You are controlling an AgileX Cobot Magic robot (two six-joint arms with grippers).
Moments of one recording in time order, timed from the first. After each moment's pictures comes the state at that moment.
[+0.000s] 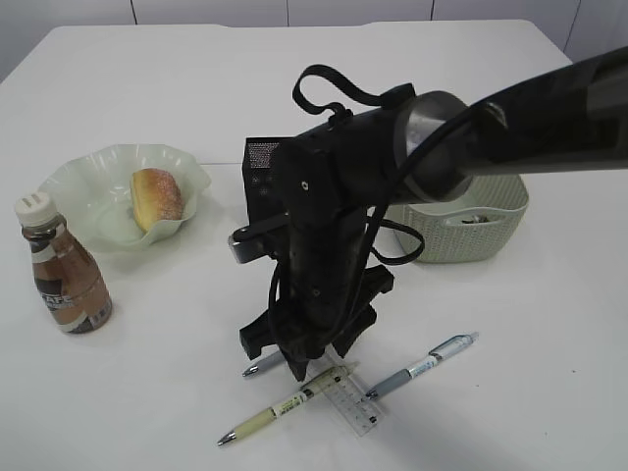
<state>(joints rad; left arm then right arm) -0.63 1.01 -1.10 -0.08 1.26 -0.36 0.70 2.12 -1.50 0.05 1.00 0.17</state>
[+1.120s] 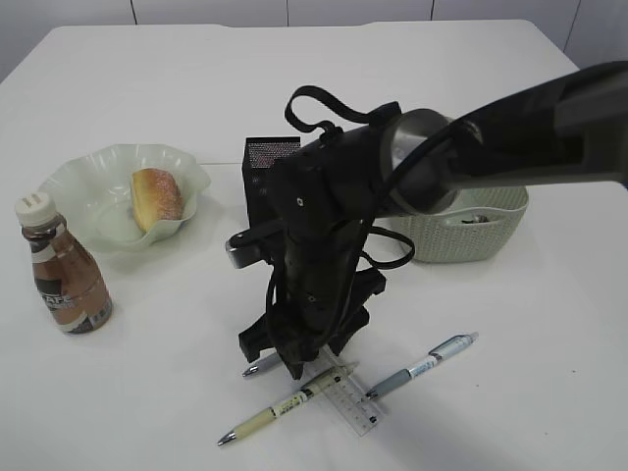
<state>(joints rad) -0.63 1.01 -1.10 -0.09 1.26 -0.36 0.70 2.16 -1.52 0.01 0.93 0.17</state>
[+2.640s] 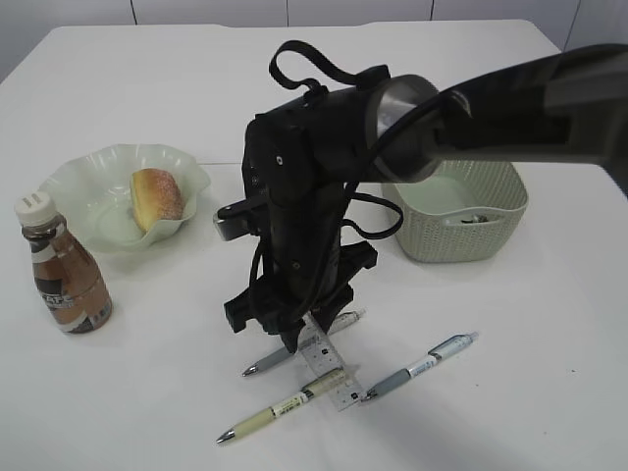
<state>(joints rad) -0.63 1.01 -1.10 -0.08 1.26 -0.36 0.70 2.19 -1.67 0.01 1.08 0.18</state>
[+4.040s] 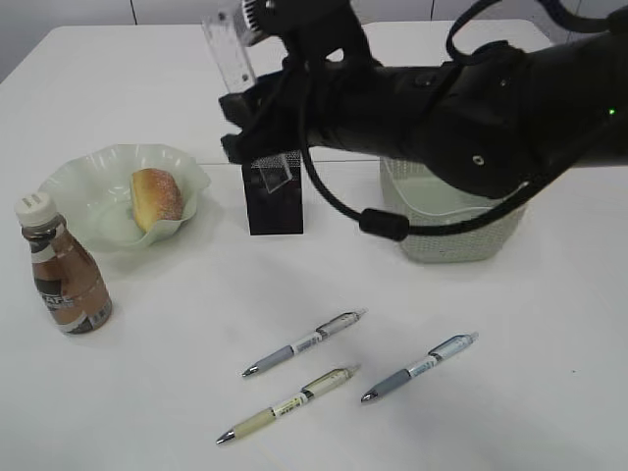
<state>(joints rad) -0.63 1.01 -1.10 -0.04 1.26 -0.36 0.61 1.77 -1.18 -0.35 -0.24 0.17</state>
